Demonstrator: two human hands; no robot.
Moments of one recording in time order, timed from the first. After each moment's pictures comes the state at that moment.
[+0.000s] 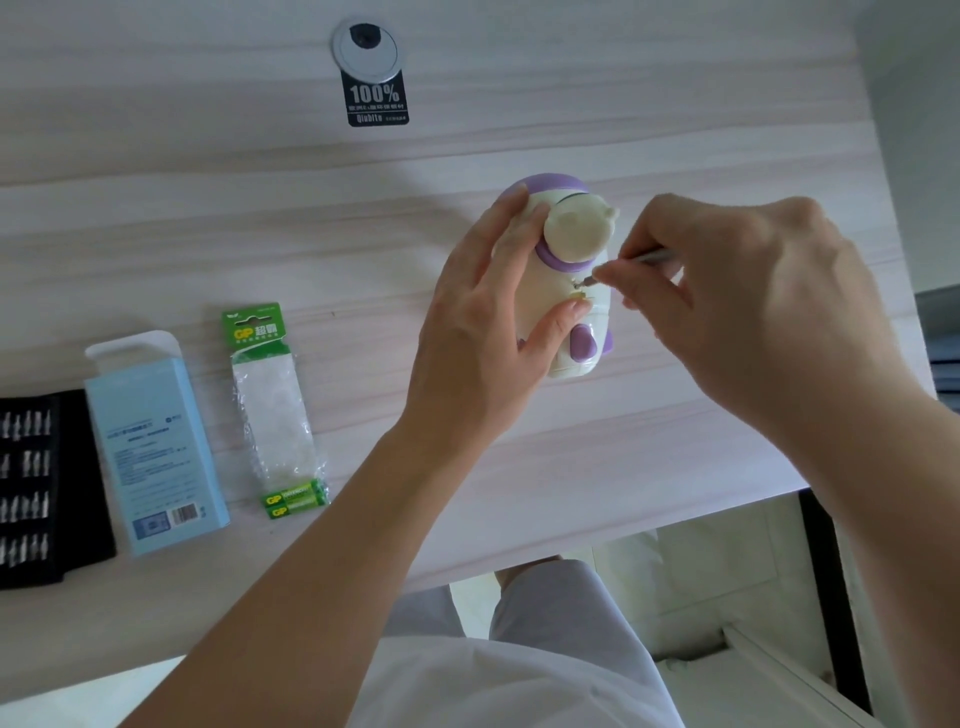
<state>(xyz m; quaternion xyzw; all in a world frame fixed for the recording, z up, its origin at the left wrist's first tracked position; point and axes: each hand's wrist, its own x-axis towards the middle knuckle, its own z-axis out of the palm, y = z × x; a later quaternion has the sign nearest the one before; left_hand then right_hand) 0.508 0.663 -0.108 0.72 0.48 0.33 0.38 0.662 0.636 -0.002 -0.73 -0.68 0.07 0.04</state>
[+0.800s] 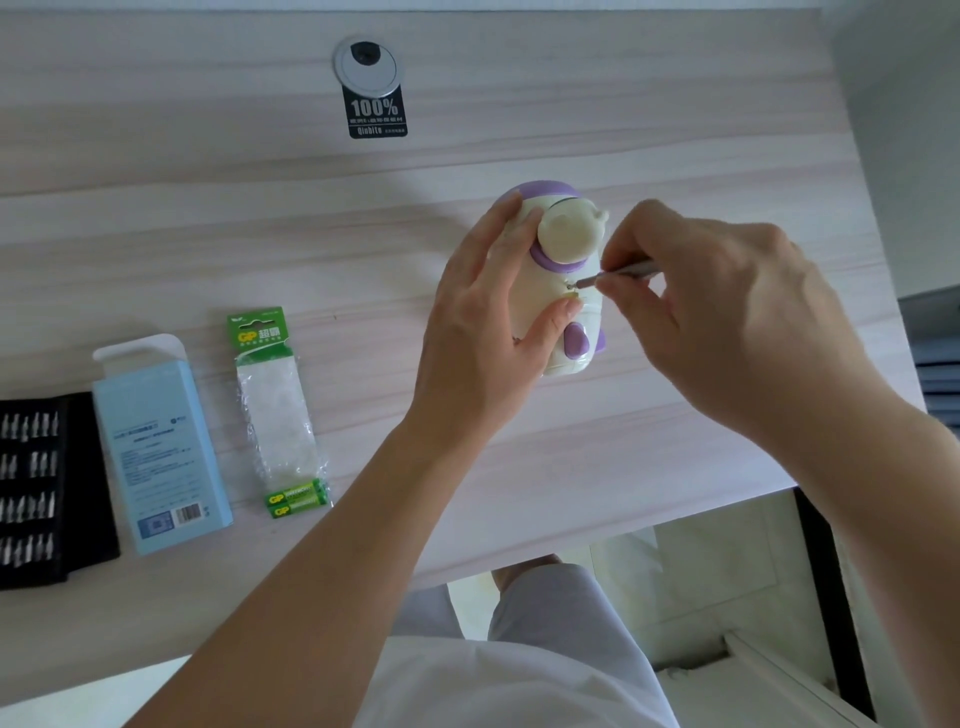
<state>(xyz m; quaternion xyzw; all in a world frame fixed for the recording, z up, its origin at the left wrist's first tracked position) 0.511 0.663 -0.111 0.70 0.48 0.35 0.40 0.657 0.627 -0.002 -0.71 -0.70 0.07 0.06</state>
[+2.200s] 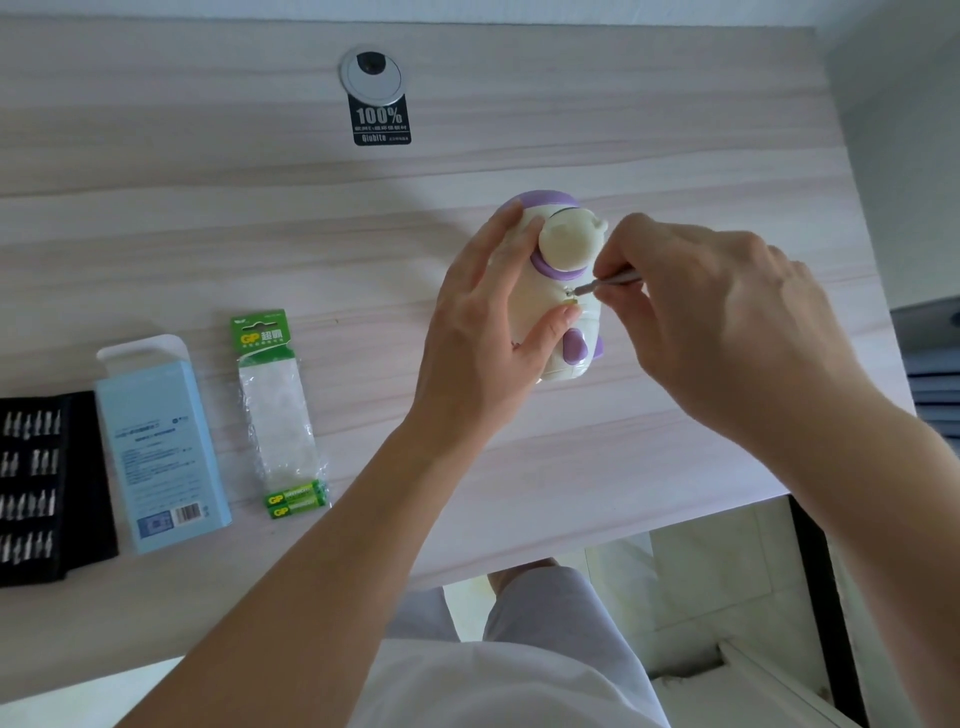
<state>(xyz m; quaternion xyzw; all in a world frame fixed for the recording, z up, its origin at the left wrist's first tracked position) 0.511 0.664 -0.113 0.70 0.47 0.36 0.40 0.650 0.629 0.005 -0.70 -0.72 0.03 -0.01</state>
